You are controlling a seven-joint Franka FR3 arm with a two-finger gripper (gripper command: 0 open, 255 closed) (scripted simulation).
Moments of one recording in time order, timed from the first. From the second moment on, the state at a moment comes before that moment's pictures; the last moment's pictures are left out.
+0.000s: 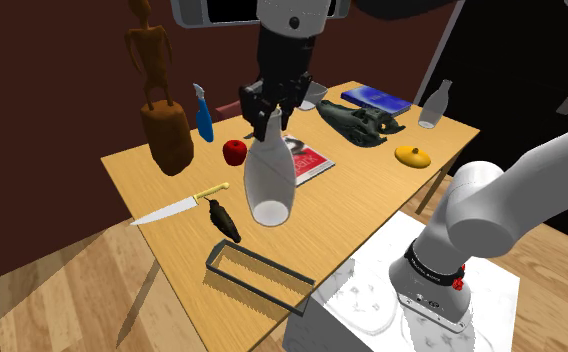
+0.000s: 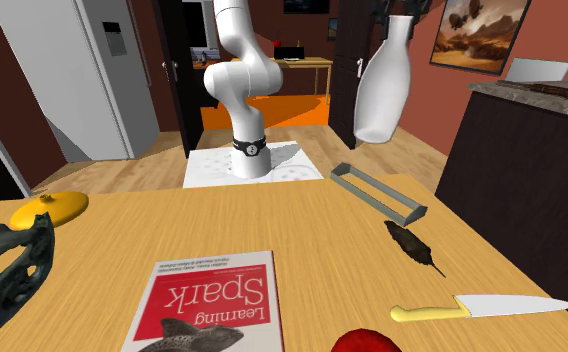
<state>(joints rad) 0.16 -0.49 0.42 -2.05 0.11 1.73 0.55</state>
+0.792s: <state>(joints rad) 0.20 -0.50 0.52 -2.09 0.14 1.76 0.67</state>
